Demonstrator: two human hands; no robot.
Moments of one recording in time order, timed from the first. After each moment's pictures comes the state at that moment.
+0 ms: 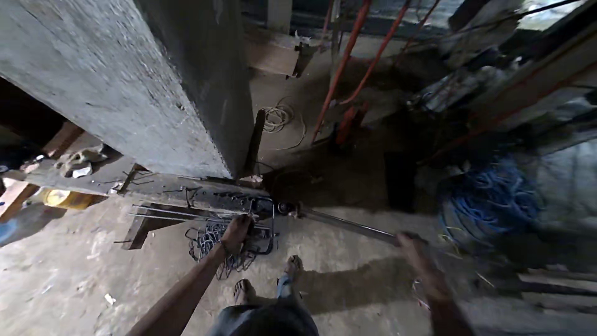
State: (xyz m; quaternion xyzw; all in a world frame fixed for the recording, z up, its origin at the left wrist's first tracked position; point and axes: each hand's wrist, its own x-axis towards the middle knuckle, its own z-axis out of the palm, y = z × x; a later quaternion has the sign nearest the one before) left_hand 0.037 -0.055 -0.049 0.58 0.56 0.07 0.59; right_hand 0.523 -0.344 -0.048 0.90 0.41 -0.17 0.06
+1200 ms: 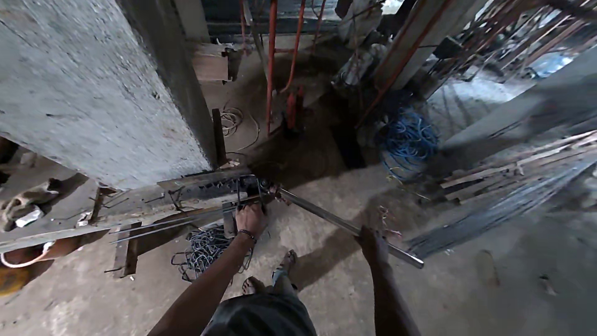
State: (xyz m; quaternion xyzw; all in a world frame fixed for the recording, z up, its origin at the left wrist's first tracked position) left_hand 0.053 -0.127 -0.003 0.87 0.43 -0.10 0.20; right_hand 0.278 -0.448 -0.055 0.97 0.19 -0.17 0.03
